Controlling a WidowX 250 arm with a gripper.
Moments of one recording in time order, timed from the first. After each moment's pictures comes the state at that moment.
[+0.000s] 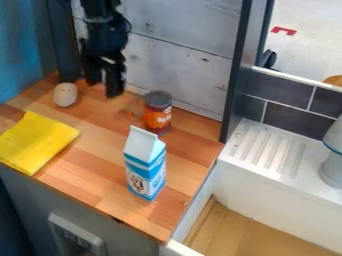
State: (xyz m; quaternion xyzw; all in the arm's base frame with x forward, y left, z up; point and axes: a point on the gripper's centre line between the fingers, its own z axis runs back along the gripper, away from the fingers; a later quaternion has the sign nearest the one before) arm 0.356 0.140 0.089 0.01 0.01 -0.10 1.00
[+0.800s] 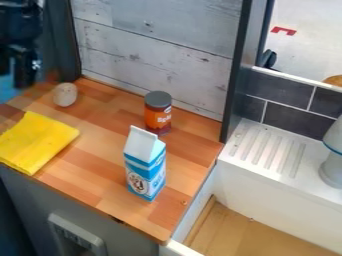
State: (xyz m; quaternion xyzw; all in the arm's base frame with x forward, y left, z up) arm 0.272 0.230 0.109 0.05 0.10 0.00 0.99
